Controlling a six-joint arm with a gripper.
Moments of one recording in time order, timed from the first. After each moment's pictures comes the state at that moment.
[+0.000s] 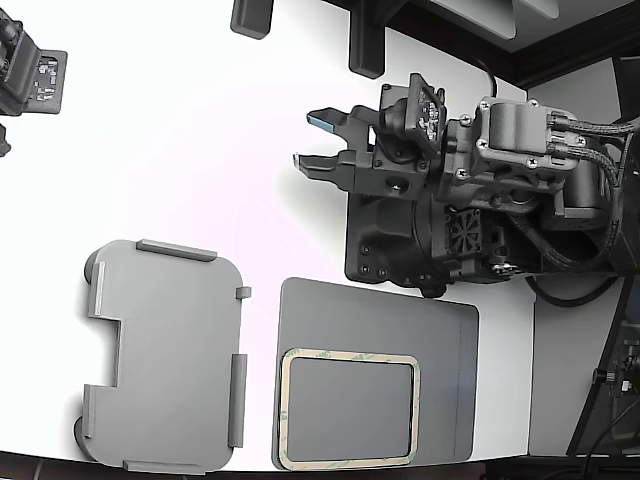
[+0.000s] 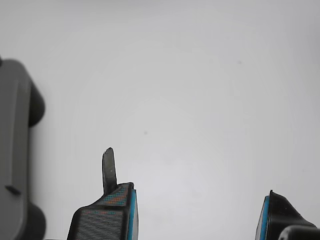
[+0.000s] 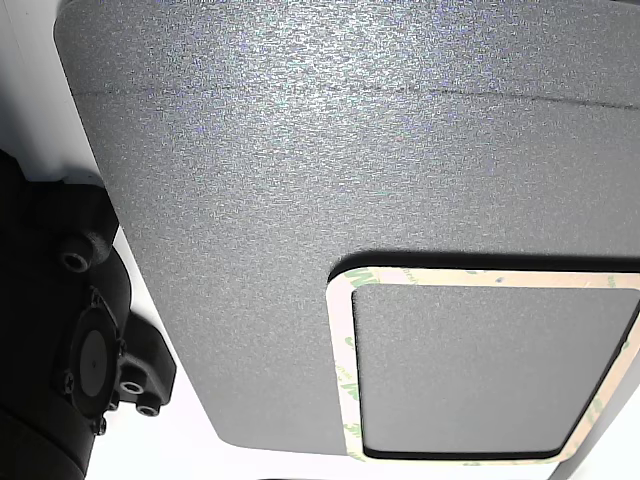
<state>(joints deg) 0.4 168.0 152.5 55.7 8.2 7.6</state>
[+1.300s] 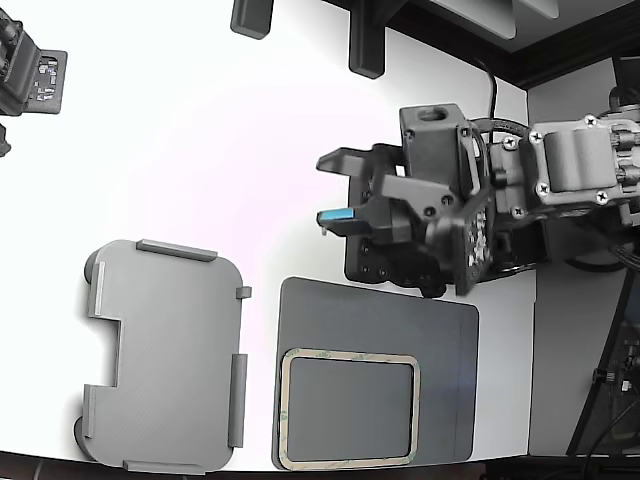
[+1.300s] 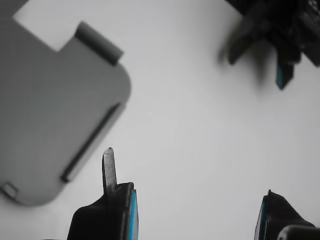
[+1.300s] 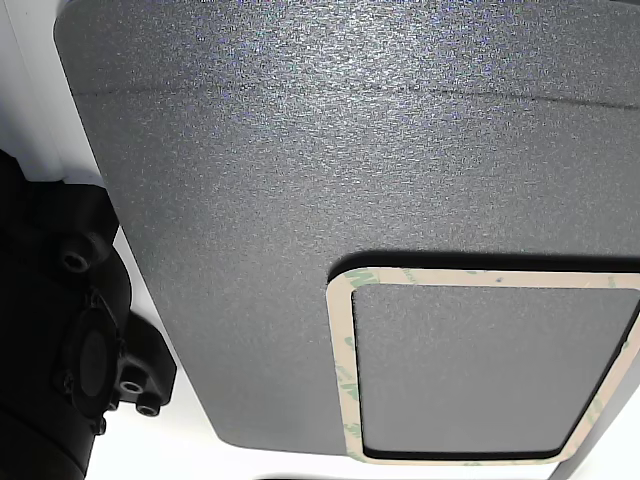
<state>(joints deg) 15.7 140.9 117.2 69.5 5.8 -32.5</state>
